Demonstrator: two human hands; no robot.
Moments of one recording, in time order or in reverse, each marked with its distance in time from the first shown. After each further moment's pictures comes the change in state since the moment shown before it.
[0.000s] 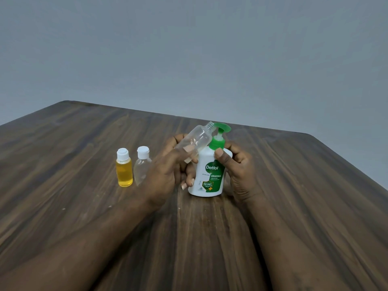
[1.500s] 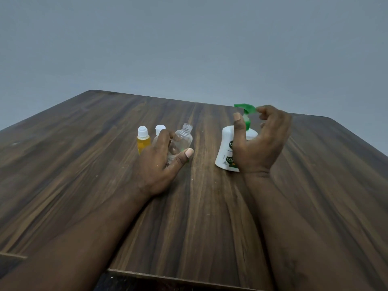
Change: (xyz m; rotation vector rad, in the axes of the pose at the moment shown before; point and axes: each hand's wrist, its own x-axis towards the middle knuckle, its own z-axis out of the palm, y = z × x) left_hand -0.055 -0.004 -0.038 1.221 0.266 0.337; right_hand -0.023 -0.031 0.025 -0.973 0.713 -0.773
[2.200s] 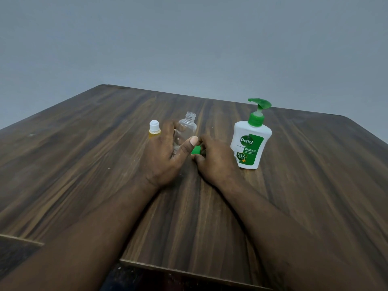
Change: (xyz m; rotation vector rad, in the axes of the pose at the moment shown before) left_hand 0.005 -0.014 -0.001 -0.078 0.076 -0.061; right_hand -0.064 -0.036 0.033 -0.052 -0.978 0.005
